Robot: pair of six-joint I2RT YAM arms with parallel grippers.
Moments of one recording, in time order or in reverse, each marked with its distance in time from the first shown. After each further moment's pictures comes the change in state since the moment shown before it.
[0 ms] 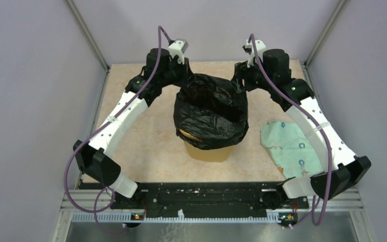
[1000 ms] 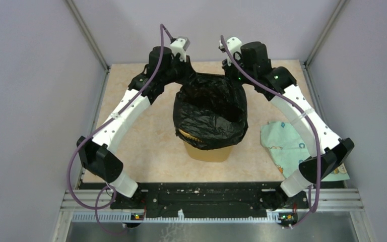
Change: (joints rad) left arm 0.000 0.040 0.024 0.040 0.006 -0.013; right arm 0.129 0.191 0.241 -0.161 0.078 -0.175
